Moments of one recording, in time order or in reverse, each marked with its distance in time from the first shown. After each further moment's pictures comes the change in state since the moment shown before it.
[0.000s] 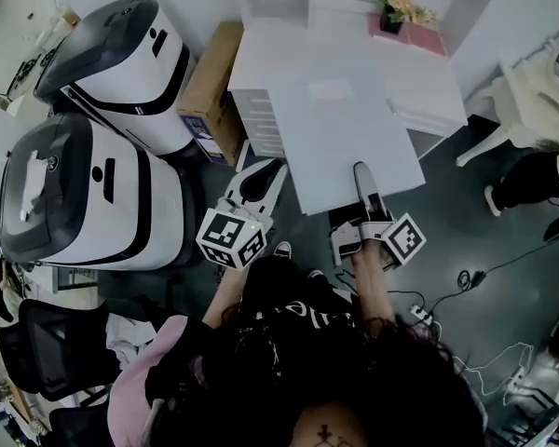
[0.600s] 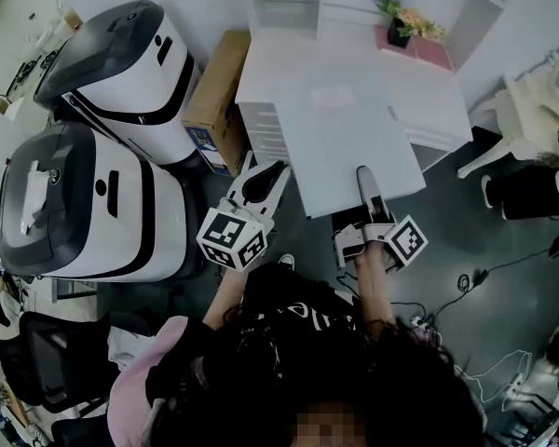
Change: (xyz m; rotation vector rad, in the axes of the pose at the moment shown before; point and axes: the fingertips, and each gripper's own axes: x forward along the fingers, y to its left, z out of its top) left arm 0.016 0.054 0.014 -0.007 -0.011 -0.028; right arm 0.054 -0.011 -0.013 0.007 0.002 -0.025
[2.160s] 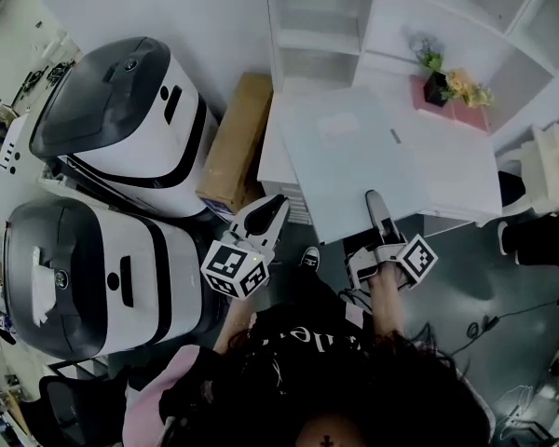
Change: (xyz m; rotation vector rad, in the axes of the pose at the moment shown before) left arm 0.138 0.252 0.009 -0.072 0.030 0.055; right arm 0.288 -0.063 0.023 0.018 0.080 -0.039
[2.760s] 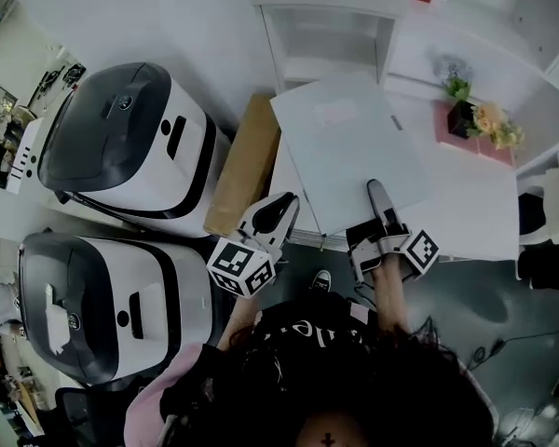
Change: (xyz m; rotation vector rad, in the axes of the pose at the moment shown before) left arm 0.141 0.088 0.048 0.023 0.029 0.015; right arm 0.180 0.001 0.070 0.048 0.064 0.054
